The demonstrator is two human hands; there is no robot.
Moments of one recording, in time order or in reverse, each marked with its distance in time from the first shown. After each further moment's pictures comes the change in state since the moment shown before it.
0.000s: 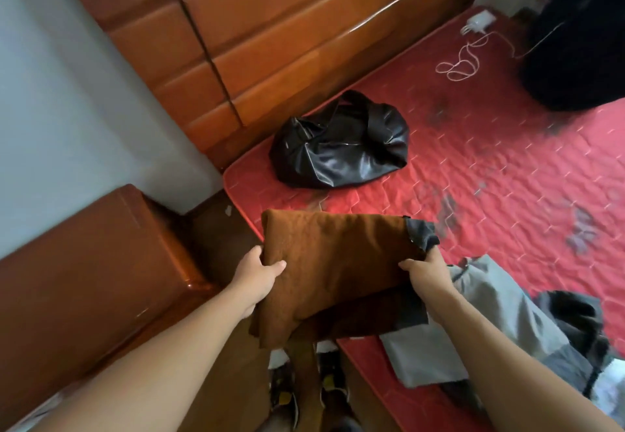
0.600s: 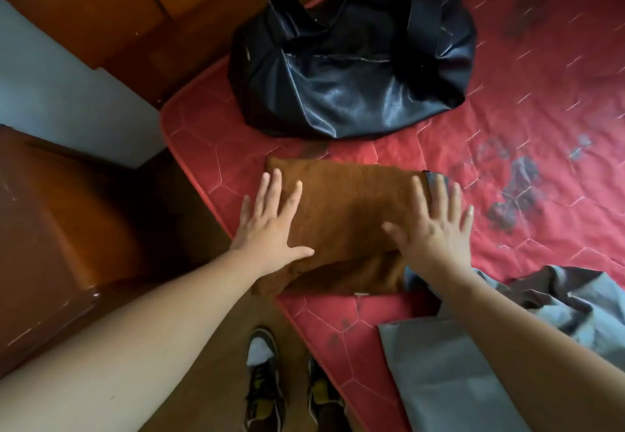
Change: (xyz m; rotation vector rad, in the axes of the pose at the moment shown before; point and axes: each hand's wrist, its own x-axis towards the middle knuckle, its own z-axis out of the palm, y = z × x) left_hand 0.250 -0.047 0.129 1.033 0.031 0.601; right_hand 0.234 0.091 0.090 -1.097 0.082 -0.620
